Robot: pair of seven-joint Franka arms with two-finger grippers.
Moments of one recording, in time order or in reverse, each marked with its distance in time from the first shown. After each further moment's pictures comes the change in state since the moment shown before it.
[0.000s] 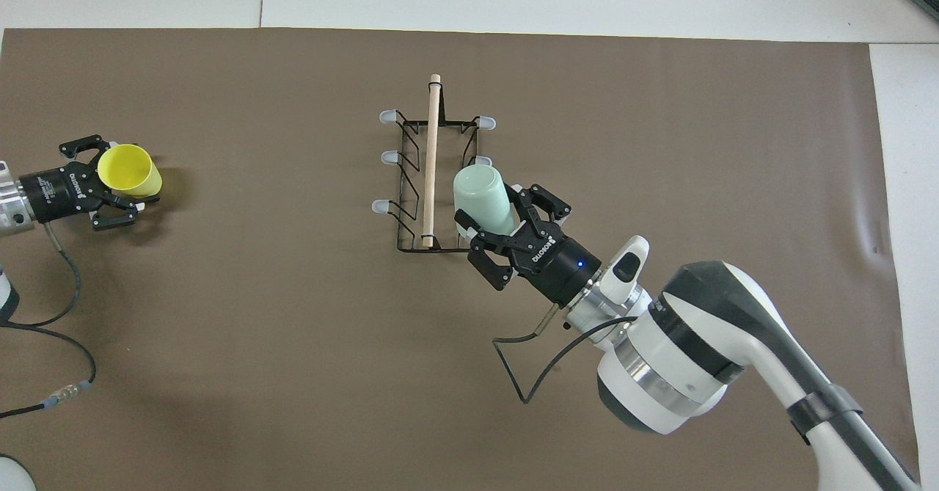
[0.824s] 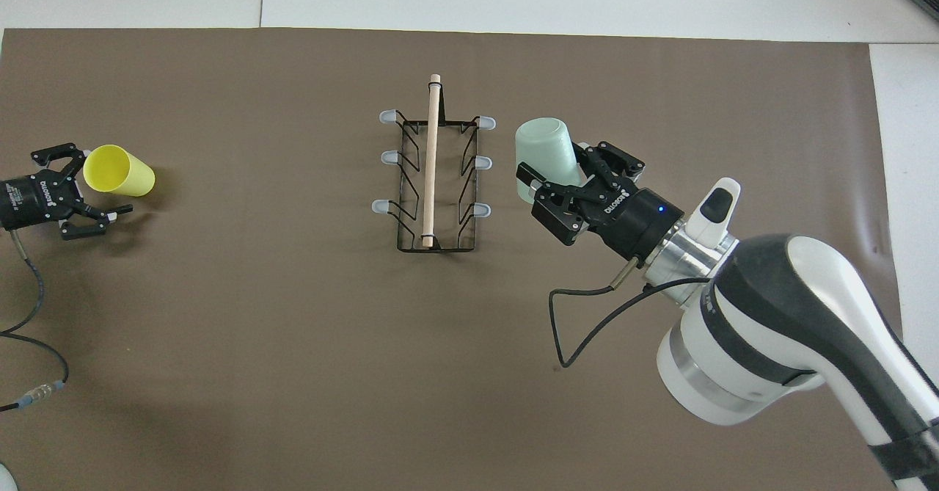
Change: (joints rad) left arm 0.069 0.006 0.001 0.020 0.071 -0.079 -0.011; right arm -0.075 -0.079 -0.001 0.076 -0.289 0.189 0.378
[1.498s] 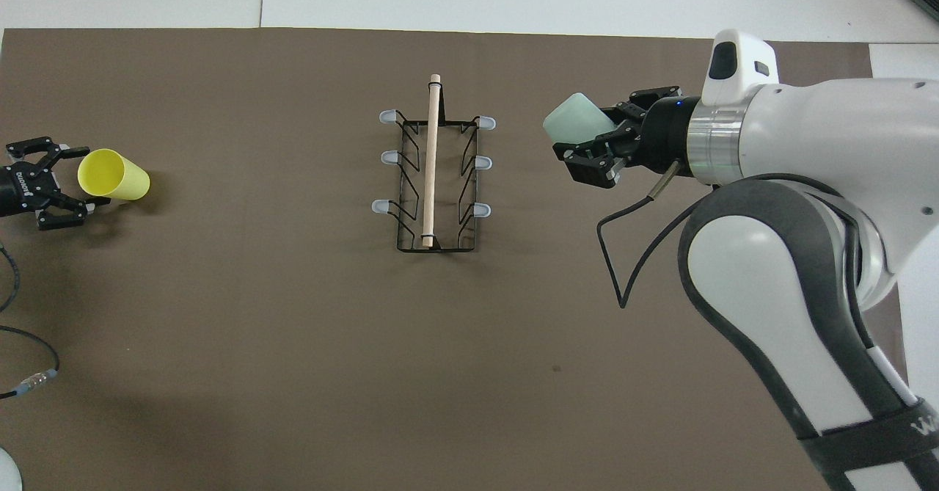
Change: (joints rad) left arm 0.025 0.058 0.002 0.107 0.031 0.059 -0.170; right arm -0.102 0.087 -0.003 0.208 -1.196 -0.088 1.024
